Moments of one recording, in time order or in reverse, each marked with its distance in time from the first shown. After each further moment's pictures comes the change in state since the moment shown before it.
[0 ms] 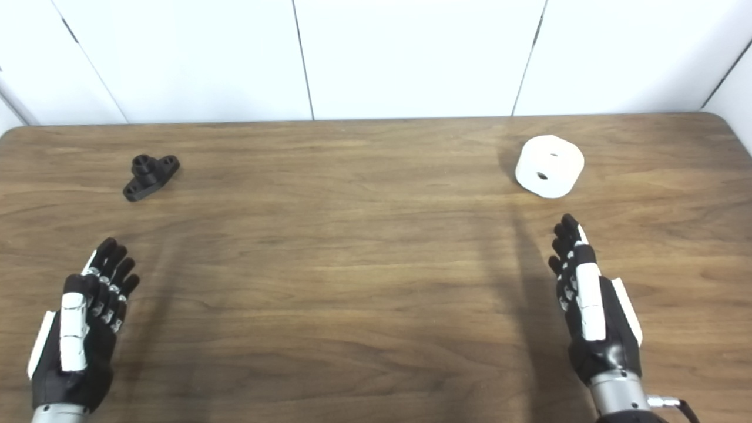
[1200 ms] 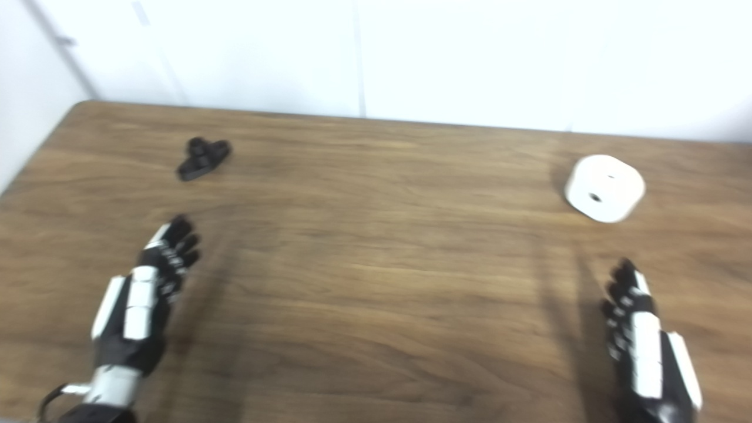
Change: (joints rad) left arm 0.022 -0.019 -0.082 0.018 0.072 -0.076 0.029; right arm 0.028 -0.018 -0.026 0.093 0.017 -0.112 0.055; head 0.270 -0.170
